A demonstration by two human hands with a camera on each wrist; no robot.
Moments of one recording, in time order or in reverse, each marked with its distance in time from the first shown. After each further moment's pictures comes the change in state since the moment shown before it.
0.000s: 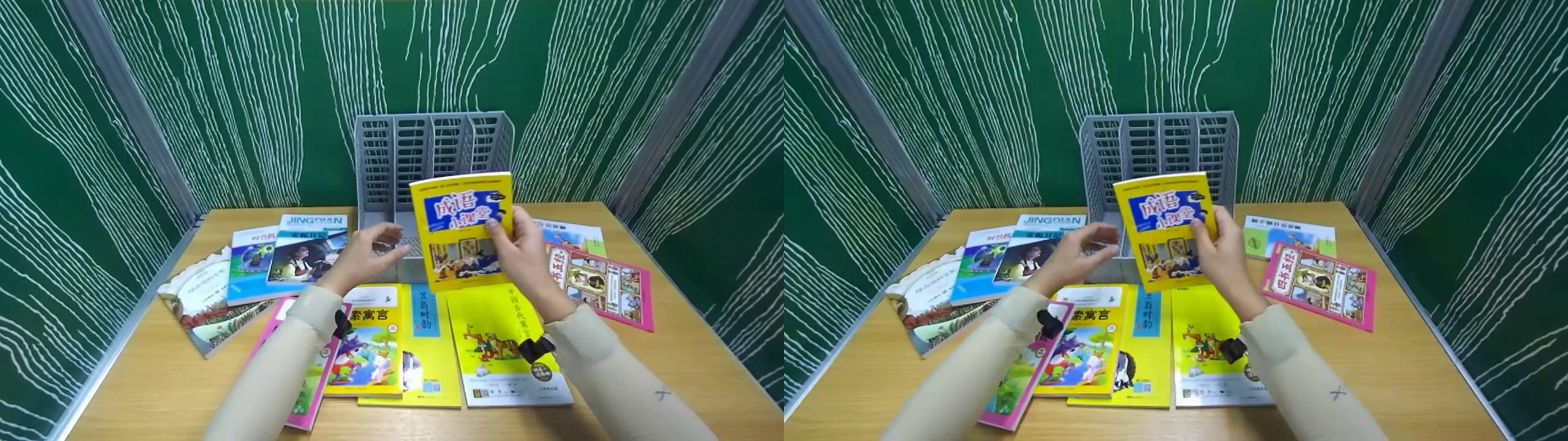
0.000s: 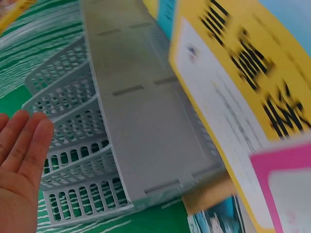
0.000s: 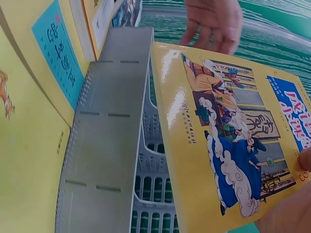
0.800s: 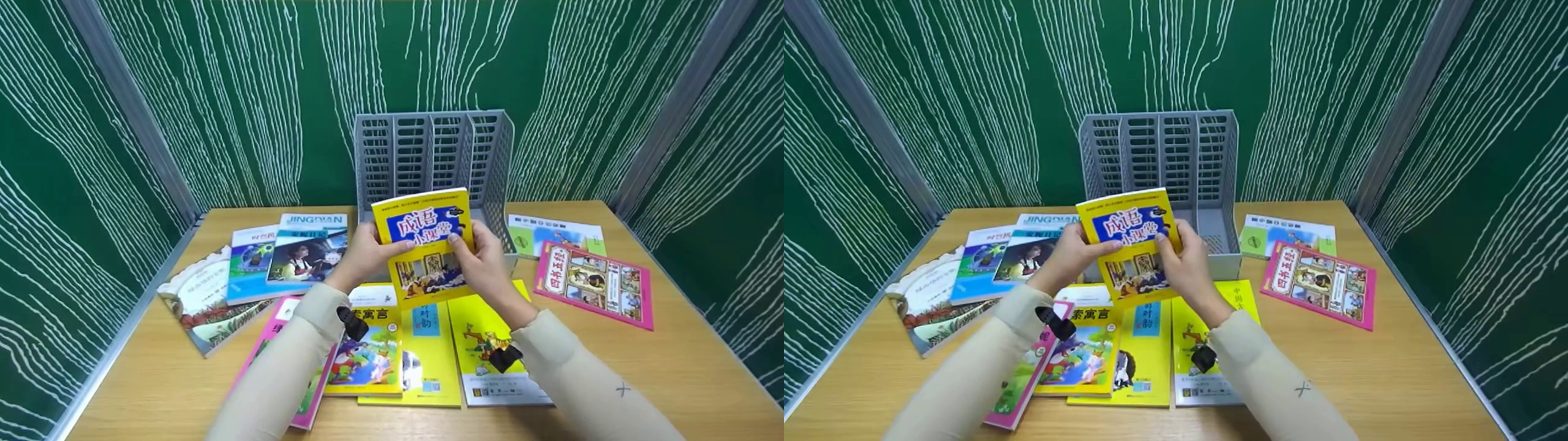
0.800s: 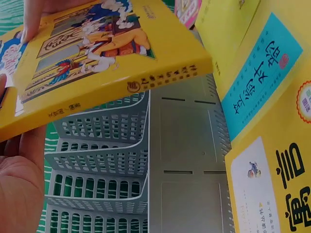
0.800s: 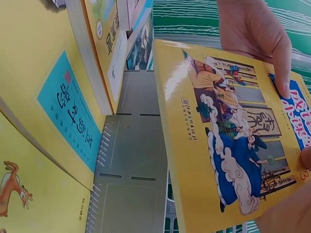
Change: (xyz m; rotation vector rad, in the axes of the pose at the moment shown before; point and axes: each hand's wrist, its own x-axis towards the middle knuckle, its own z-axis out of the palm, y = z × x) left_hand 0.002 0.024 0.006 -0.468 0.027 -0.204; right_hand -0.011 0.011 0.051 0.059 -0.103 0.056
